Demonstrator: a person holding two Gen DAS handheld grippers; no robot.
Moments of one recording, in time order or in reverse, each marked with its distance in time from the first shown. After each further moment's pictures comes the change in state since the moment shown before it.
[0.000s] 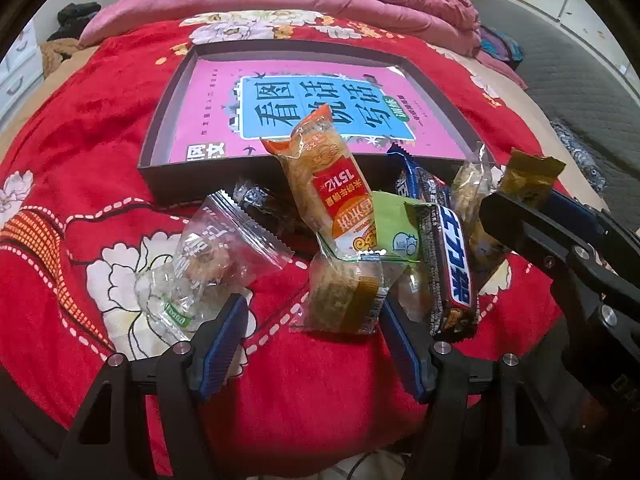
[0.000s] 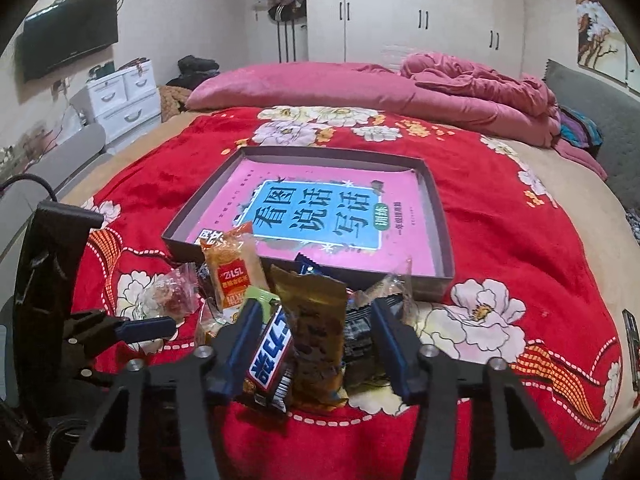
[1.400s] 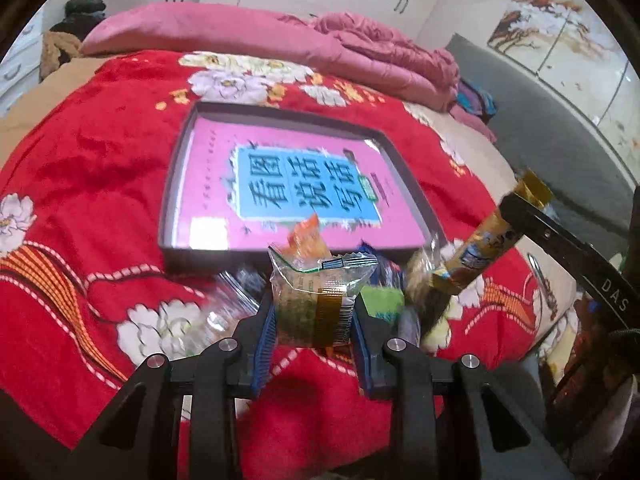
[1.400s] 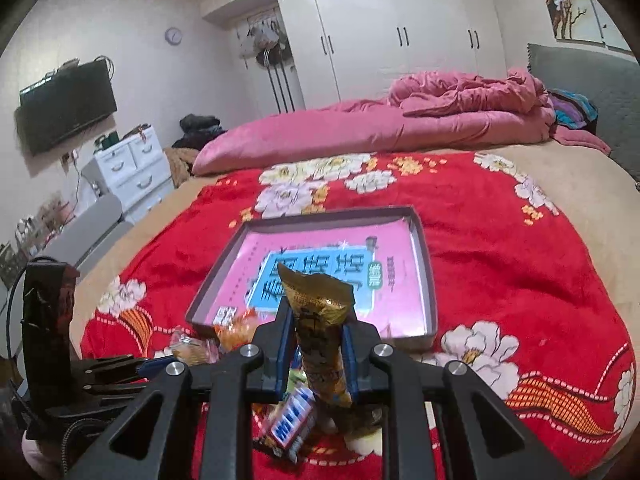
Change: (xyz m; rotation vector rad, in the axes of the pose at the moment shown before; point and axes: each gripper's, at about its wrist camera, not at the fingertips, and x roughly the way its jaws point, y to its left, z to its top) left arm -0.051 0.025 0.035 -0.077 -0.157 -0.152; right arm -0.038 -0.052 0.042 0.174 -0.171 0.105
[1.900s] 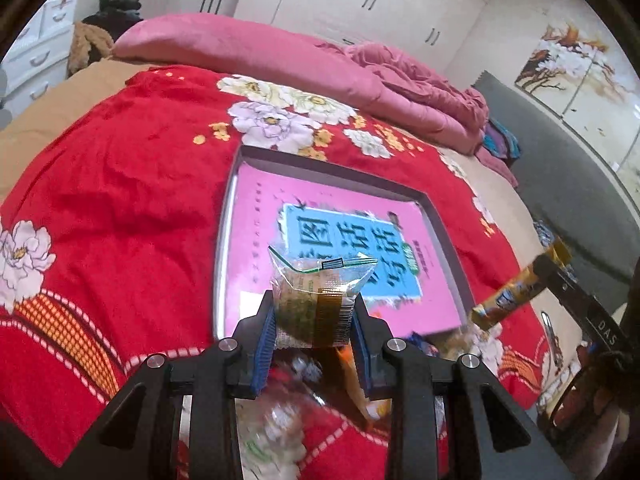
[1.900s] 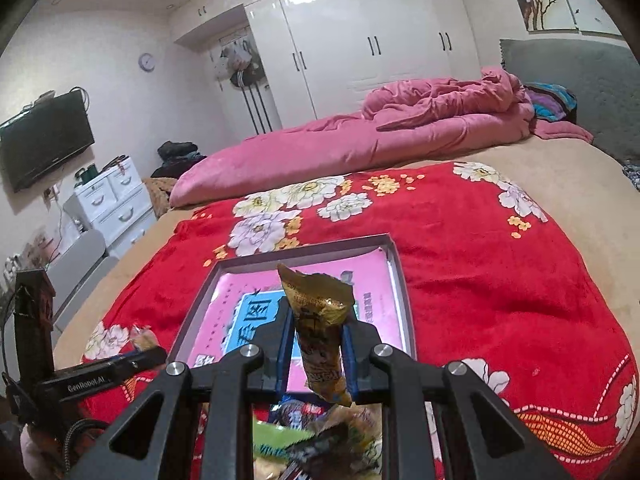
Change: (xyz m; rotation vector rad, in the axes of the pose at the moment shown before) left arm 0.010 0.044 0.053 -0.099 -0.084 0.039; right arm 0.026 -0.026 0.028 0.077 -0.046 -0.060
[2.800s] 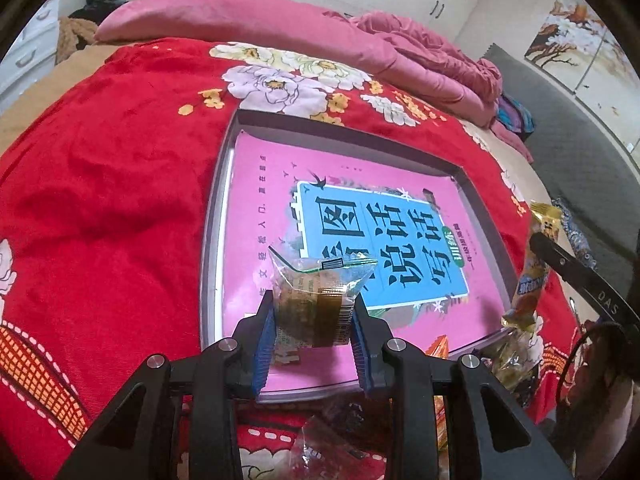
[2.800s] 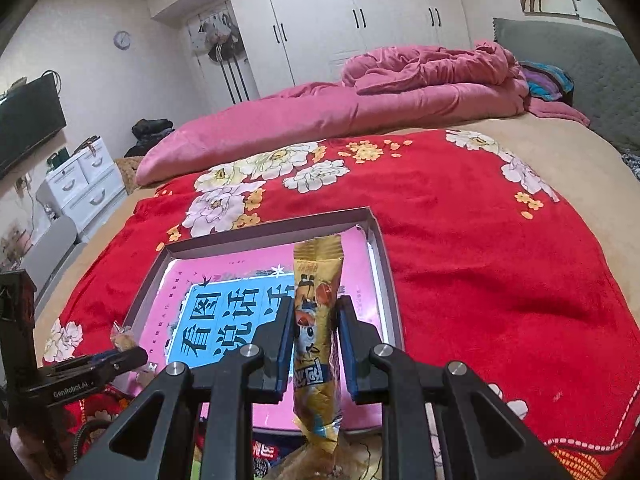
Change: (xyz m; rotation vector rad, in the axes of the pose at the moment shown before) left arm 0.068 0.010 0.004 0.048 0.084 0.038; right arm 0.081 -0.023 -0.002 0.002 0.108 -0.055
